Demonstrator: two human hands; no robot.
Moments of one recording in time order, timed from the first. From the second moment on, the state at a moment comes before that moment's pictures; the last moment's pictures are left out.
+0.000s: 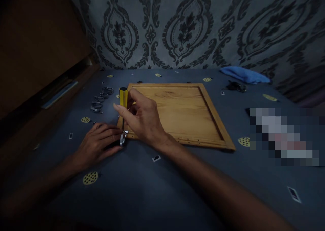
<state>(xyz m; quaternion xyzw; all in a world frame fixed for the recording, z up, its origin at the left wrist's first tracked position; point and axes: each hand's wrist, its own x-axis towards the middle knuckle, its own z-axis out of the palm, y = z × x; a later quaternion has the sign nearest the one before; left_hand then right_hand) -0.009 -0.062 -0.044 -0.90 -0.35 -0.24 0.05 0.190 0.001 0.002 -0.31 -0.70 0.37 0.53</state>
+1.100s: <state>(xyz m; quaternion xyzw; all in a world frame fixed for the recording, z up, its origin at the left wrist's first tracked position) -0.009 -0.063 -0.045 -0.90 -0.36 -0.23 0.05 0.200 0.003 0.018 -0.27 -0.73 0.49 0.39</state>
